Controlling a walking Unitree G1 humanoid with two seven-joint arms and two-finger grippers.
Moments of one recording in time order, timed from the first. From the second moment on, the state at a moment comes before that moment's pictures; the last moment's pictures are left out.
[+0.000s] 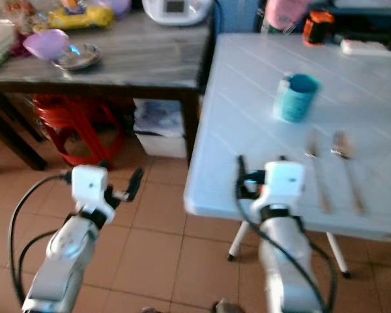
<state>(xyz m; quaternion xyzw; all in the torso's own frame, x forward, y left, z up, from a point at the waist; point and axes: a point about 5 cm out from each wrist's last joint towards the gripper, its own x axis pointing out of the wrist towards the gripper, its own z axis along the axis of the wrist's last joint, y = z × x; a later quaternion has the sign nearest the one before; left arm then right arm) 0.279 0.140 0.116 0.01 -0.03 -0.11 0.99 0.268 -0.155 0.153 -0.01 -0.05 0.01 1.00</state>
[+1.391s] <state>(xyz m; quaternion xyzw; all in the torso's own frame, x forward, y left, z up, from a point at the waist) 0.278 0.130 0.116 -0.01 -0.04 -0.17 0.98 0.296 -0.125 0.176 0.06 -0.08 0.02 0.99</state>
